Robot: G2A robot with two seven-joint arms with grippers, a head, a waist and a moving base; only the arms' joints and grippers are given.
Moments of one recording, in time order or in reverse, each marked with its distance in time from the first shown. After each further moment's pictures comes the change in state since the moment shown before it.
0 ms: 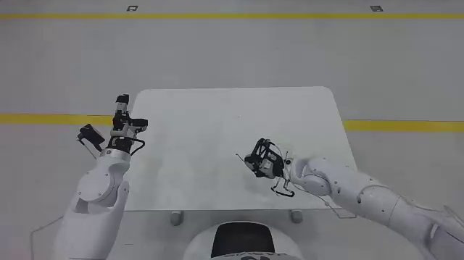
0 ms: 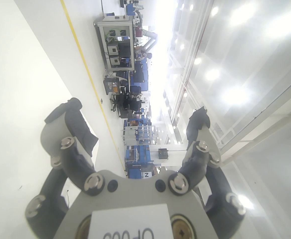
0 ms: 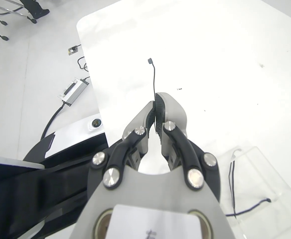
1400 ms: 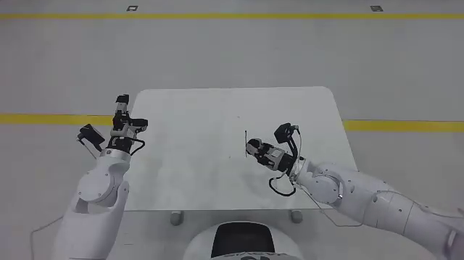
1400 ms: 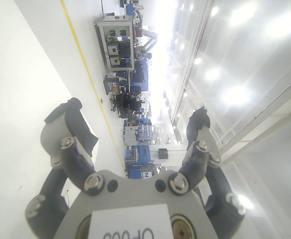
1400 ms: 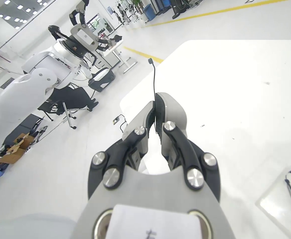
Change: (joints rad) left arm 0.000 0.000 0.000 0.000 0.000 0.000 0.000; right arm -0.001 0.098 -0.048 -0.136 0.481 0.000 -0.288
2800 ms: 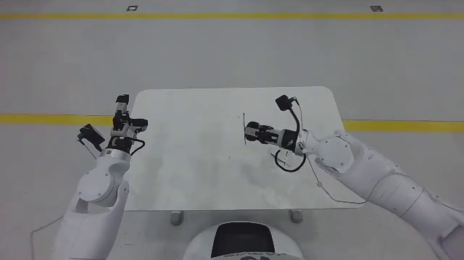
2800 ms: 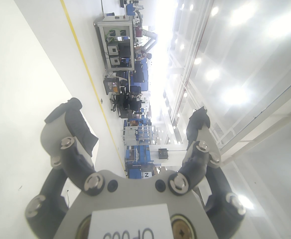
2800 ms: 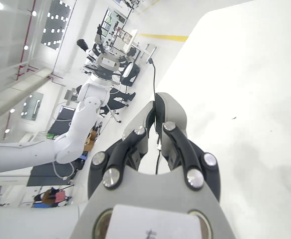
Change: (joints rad) left arm 0.000 0.000 0.000 0.000 0.000 0.000 0.000; right arm -0.039 -0.048 0.355 -0.005 0.483 0.000 0.674
